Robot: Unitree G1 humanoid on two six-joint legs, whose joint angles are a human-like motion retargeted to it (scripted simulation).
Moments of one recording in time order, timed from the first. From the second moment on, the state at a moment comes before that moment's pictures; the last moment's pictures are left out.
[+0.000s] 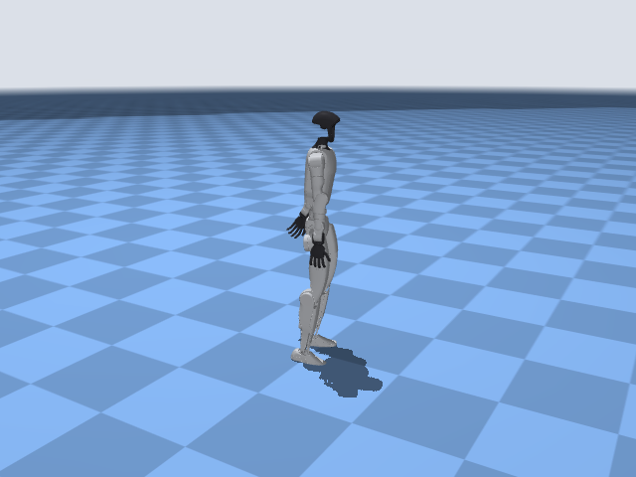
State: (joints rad) left arm 0.22 0.21 0.08 1.67 0.50 0.07 -0.05; right arm -0.21 -0.16 -0.04 1.69 0.00 0.01 0.08; waist 0.00 -0.02 0.08; left_leg 0.00 -0.09 0.21 0.10 -0.13 0.08; right_leg 0.04 -0.08 -0.11 0.04 0.06 0.06
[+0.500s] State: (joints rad) left arm -0.18 0.12 0.15 1.62 0.24 0.16 -0.23; right arm -0.12 -0.09 -0.05 1.54 -0.06 -0.11 -0.14; waist -0.05 -0.02 0.01; left_leg 0.01 -0.08 0.17 0.01 -0.08 0.05; right_leg 0.03 -0.05 -0.16 0.04 0.05 0.04
